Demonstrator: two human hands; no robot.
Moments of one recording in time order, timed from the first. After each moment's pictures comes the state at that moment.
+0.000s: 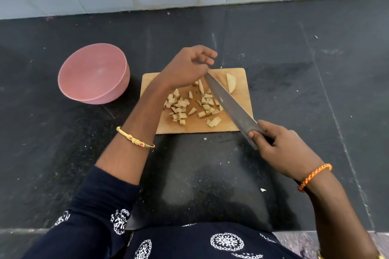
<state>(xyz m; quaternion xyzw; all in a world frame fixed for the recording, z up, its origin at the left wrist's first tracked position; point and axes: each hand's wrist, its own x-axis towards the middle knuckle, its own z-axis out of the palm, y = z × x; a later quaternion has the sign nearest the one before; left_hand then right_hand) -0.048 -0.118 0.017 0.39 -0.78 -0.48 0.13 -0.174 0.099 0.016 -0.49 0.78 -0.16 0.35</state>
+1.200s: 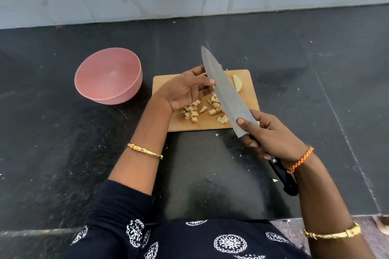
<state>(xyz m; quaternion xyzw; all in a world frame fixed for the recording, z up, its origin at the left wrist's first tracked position) -0.008 -0.104 0.001 0.26 -0.44 -0.85 0.14 -0.139 0.081 0.012 -0.36 0.67 -0.37 0.53</state>
